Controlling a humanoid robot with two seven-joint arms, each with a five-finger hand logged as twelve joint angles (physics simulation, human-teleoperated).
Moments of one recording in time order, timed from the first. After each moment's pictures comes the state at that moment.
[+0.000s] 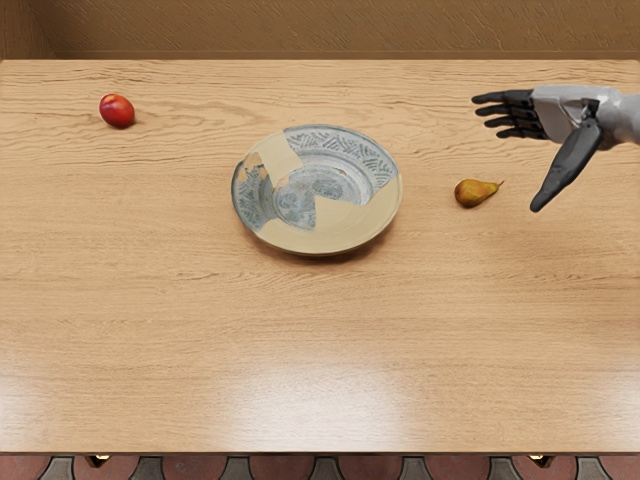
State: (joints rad) left arm -0.01 0.00 0.34 -0.19 0.13 0.02 0.14; right arm 1.22 -0.91 0.22 1.12 -0.48 0.61 -0.02
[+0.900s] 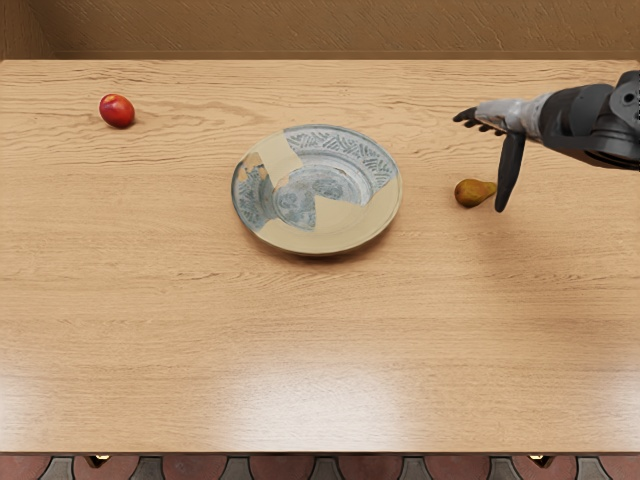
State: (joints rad) left arm -0.01 0.00 0.34 -0.19 0.13 0.02 0.14; right arm 1.28 -0.59 0.22 1.15 -0.90 0.28 -0.56
